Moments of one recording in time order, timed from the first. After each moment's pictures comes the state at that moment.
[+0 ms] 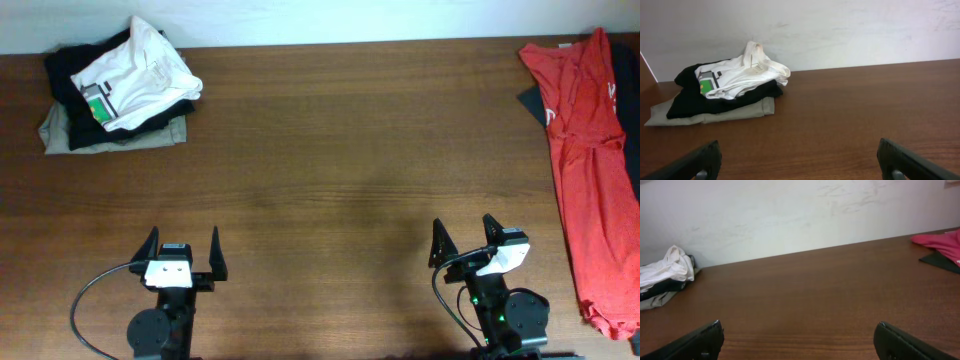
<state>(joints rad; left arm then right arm) 0.06 0.01 0.02 -0.08 0.07 0.07 0.07 0.01 0.01 -0.07 -0.09 0.23</state>
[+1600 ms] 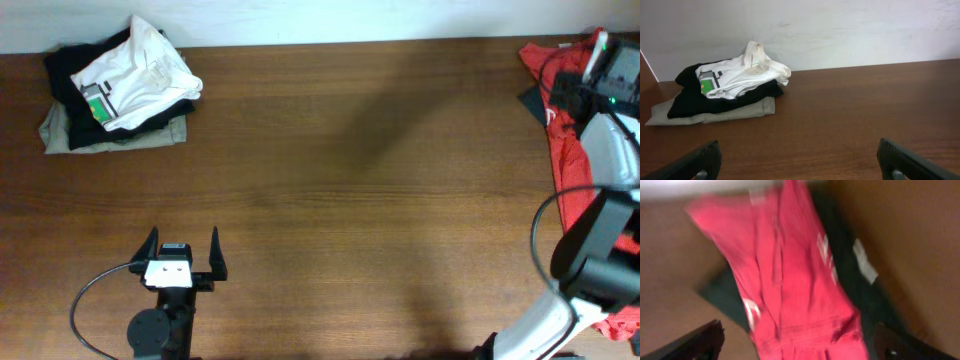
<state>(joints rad) 0.06 0.01 0.02 -0.08 0.07 0.07 -0.44 2.05 1.58 -0.31 0.23 -0.18</state>
